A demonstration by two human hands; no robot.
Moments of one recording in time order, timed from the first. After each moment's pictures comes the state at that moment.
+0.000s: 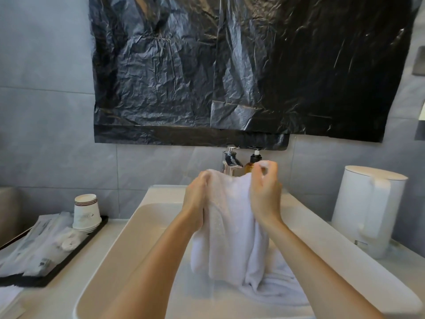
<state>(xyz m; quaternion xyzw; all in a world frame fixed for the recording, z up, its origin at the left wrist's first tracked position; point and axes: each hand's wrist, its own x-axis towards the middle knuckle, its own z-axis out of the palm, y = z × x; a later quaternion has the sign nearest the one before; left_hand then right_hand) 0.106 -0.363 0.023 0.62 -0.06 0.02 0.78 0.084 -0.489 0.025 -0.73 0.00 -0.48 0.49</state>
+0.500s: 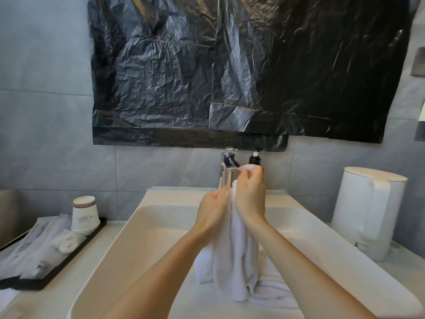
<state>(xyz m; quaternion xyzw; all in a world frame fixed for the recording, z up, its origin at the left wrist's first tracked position) 0.100 -0.384 -0.001 0.70 -0.20 0.03 0.69 0.098 -0.472 0.020 -0.75 0.02 -0.44 0.50</state>
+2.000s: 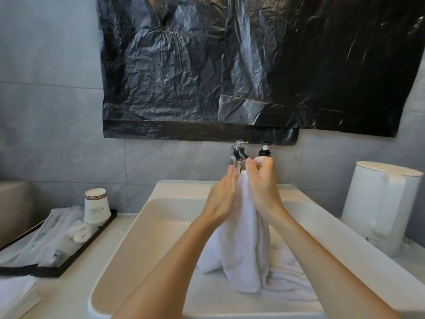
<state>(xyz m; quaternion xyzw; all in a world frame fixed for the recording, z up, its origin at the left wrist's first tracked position) 0.116 -0.379 0.001 0.77 -0.22 0.11 0.59 0.096 -0.480 0.026 -0.75 -0.07 -0.41 0.52</state>
